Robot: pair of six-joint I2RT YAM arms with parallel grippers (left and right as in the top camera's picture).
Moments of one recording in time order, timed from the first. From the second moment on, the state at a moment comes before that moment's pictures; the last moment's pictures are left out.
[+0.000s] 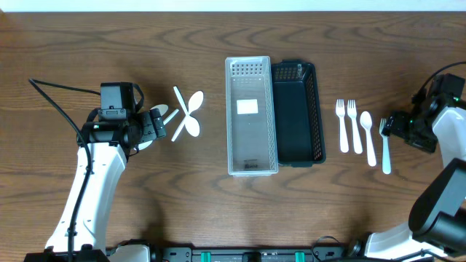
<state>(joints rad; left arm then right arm) 0.03 1.35 0.96 -0.73 -0.09 -0.25 -0.42 1.75 1.17 -0.81 0.02 0.02</state>
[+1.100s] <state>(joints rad) 0.03 1.35 0.96 -0.73 -0.09 -0.25 -0.40 1.80 1.31 -0.91 -0.07 0.04</state>
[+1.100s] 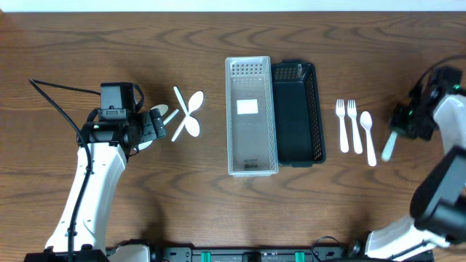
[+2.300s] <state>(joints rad) 0.03 1.35 0.96 -0.73 -0.09 -0.25 0.12 1.65 1.52 -0.85 -0.07 0.13</state>
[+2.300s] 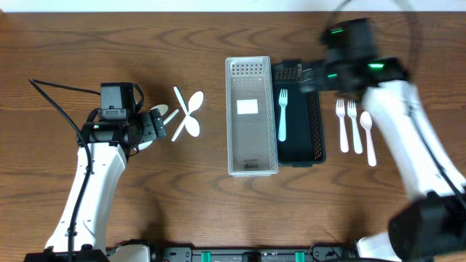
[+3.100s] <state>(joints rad) 0.03 1.35 0.96 -0.73 -0.09 -0.25 -0.35 1.82 1.24 -0.83 -0.11 -0.04</state>
